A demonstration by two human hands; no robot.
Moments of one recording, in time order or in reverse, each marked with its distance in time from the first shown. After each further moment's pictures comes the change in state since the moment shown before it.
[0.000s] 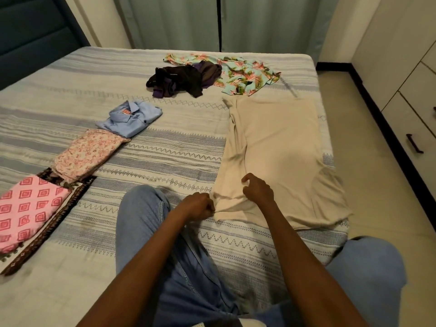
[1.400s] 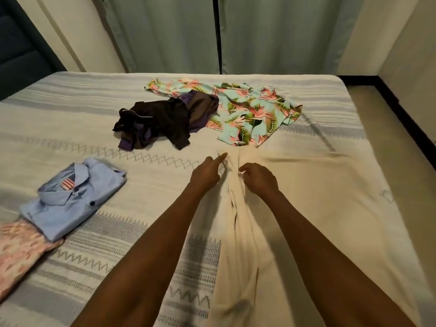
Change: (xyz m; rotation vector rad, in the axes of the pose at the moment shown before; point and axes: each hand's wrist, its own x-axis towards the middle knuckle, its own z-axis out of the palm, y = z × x) left_hand 0.467 -0.133 -0.187 -0.140 0.343 -0.231; right_hand 0.433 -0.080 -0.101 -0.071 0.169 -0.246
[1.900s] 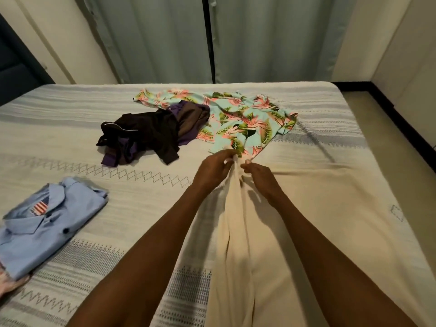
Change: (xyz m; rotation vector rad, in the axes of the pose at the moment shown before) left_hand 0.059 0.029 0.001 -0.298 0.341 0.427; right_hand 0.045 0.028 -0.018 0.732 0.017 0.136
